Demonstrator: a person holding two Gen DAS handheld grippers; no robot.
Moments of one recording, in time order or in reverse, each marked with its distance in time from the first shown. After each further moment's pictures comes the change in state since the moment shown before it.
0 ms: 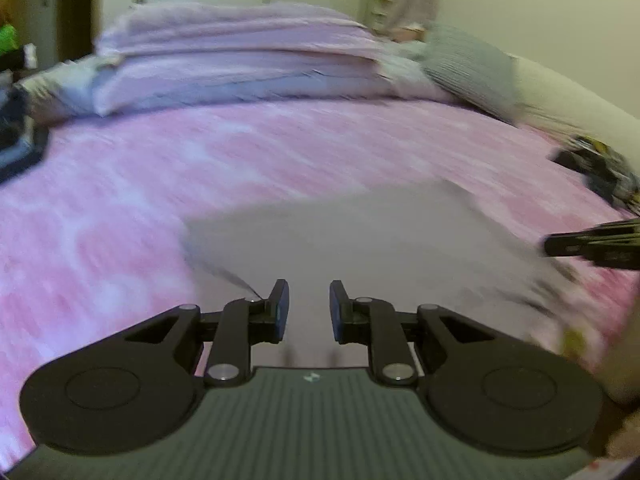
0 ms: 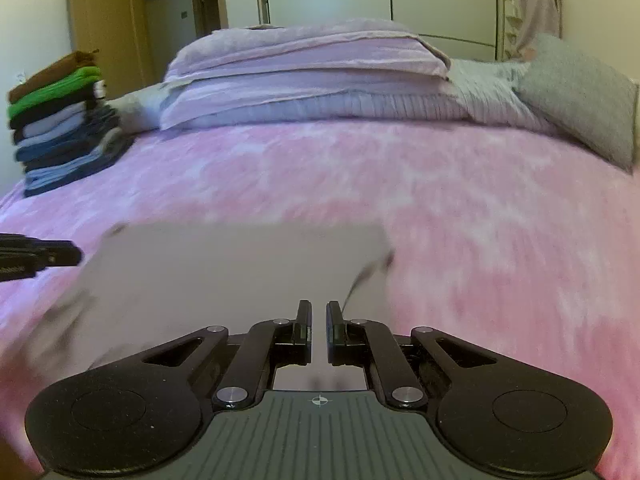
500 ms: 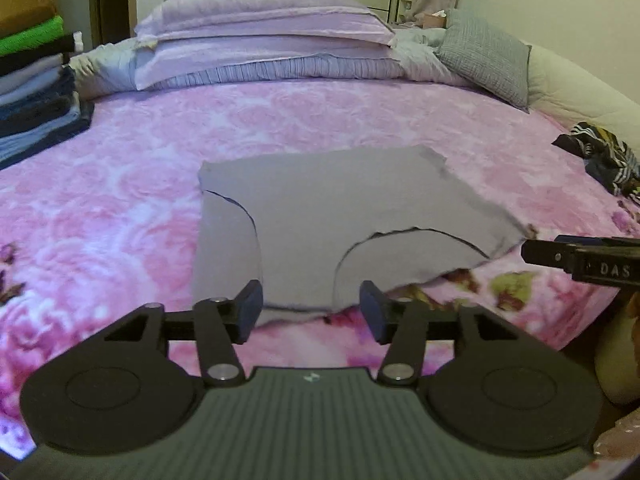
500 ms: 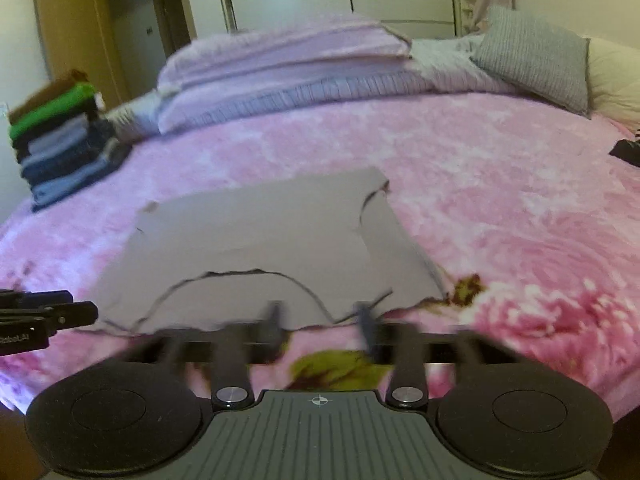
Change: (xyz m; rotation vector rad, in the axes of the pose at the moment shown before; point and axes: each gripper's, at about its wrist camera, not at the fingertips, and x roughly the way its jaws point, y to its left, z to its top) left arm -0.092 -0.061 -0.030 -0.057 0.047 0.134; right arm -0.079 0.042 -0.049 0.134 -0.020 -0.041
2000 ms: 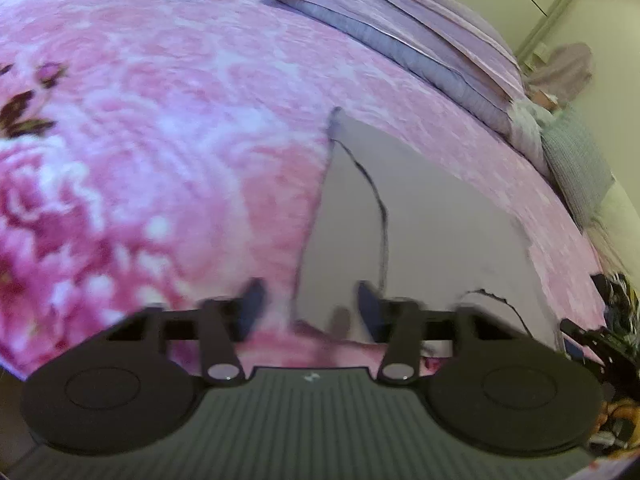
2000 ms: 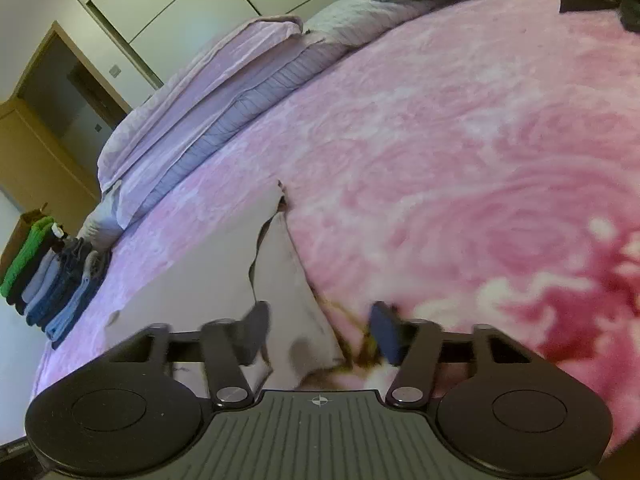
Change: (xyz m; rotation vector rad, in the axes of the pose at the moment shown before) left arm 0.064 0.115 -0.018 -0.538 0.092 -0.020; right arm 0.081 -0.145 0.021 0.450 0.015 0.123
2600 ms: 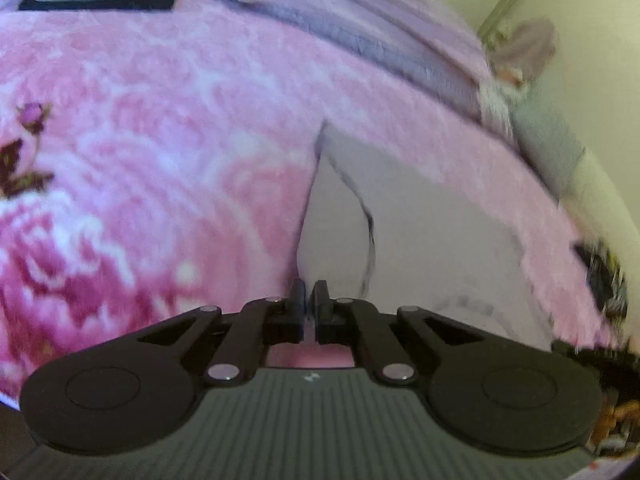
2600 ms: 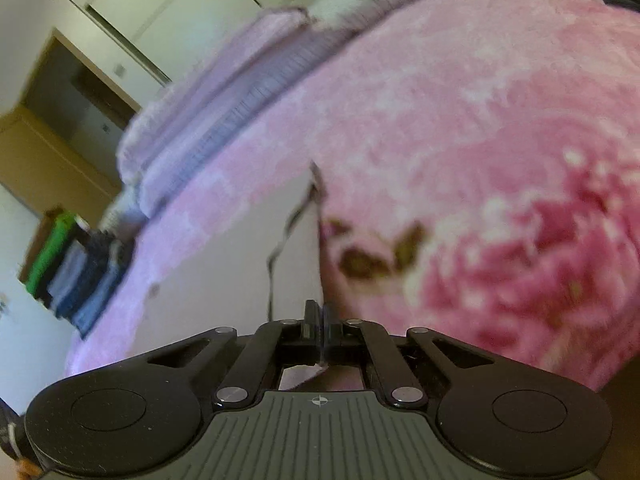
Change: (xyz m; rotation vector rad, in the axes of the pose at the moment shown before) left arm -0.016 0.025 0.020 0.109 0.053 -0.054; right arm -0.052 0.023 -0.030 0.060 0.075 0.009
